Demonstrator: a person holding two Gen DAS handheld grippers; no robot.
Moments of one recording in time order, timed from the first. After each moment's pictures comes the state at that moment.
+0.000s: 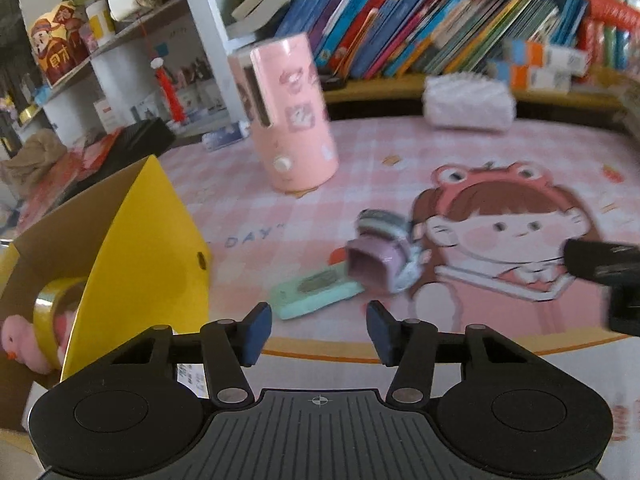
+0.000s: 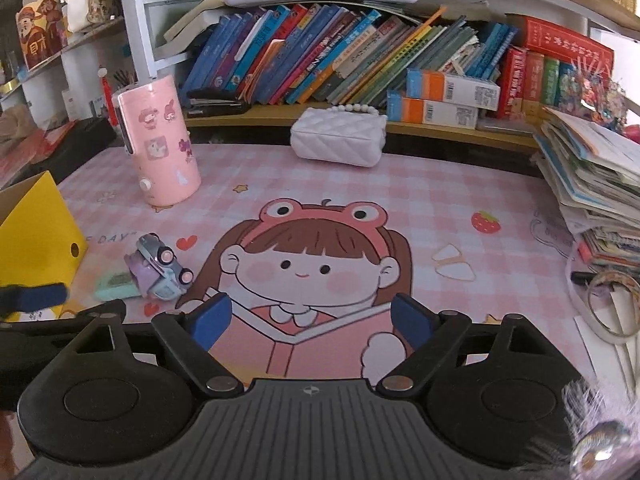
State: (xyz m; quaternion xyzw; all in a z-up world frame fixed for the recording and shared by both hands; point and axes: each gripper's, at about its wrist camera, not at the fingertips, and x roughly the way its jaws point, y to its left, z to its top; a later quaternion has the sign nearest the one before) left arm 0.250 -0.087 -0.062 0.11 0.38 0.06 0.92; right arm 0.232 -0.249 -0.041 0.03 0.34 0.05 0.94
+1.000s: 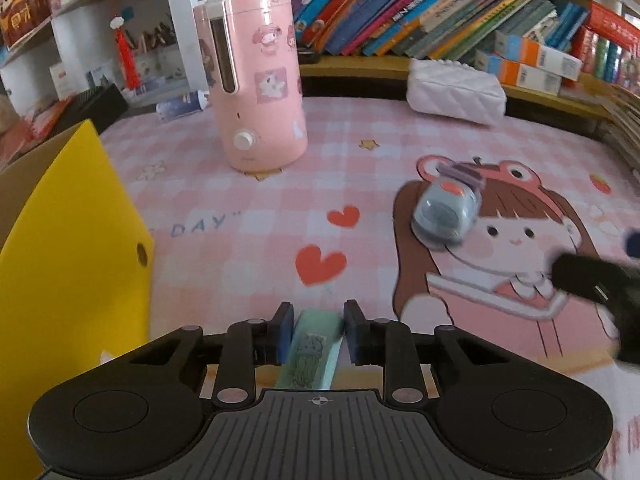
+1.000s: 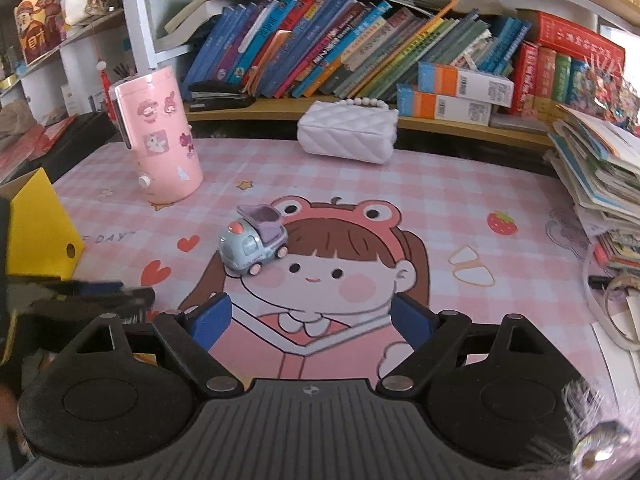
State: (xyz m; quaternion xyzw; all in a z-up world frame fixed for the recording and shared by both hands) left arm 0.282 -0.069 -0.080 0.05 0.42 -0.02 0.91; right arm 0.250 -0.237 -0.049 0.02 0.35 0.06 0.93
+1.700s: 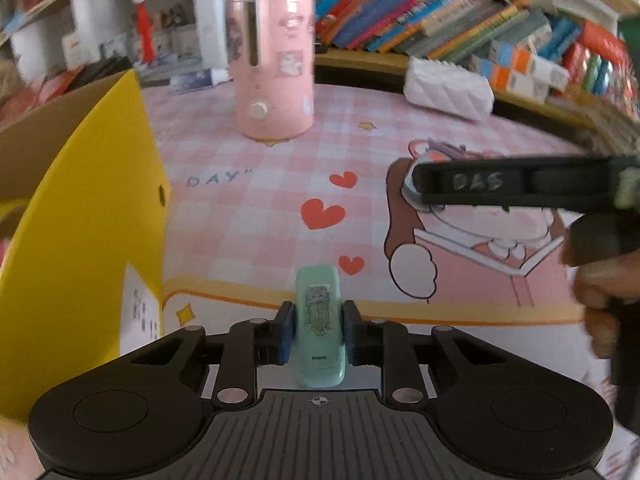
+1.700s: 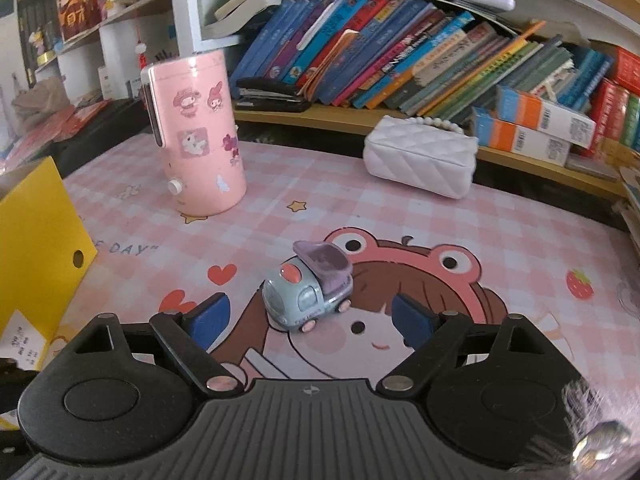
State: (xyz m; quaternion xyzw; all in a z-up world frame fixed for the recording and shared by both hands) left arm 0.242 -0.052 -0.076 -0.01 0.42 -0.02 0.91; right arm 0.311 -0.198 -0.071 -0.02 0.33 0.12 0.94
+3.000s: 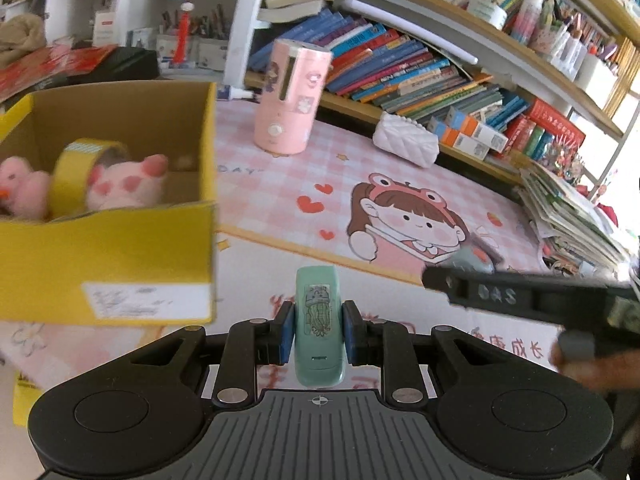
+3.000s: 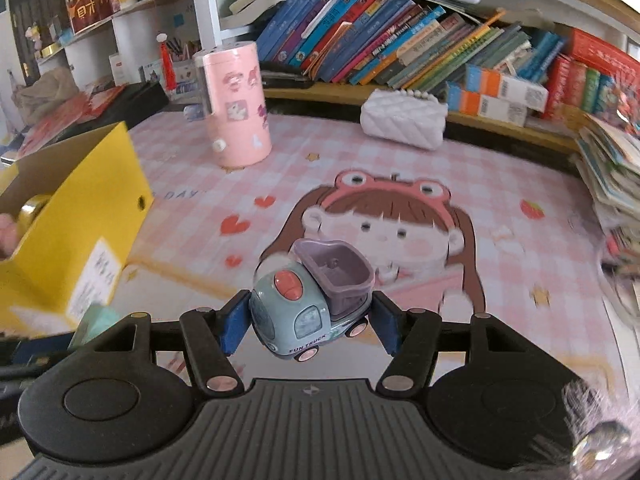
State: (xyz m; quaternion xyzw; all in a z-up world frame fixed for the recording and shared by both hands) left arm 0.122 0.000 -0.026 -0.11 0.37 -0.07 0.92; right arm 0.172 -0.191 -0.030 0.01 0.38 0.10 0.92
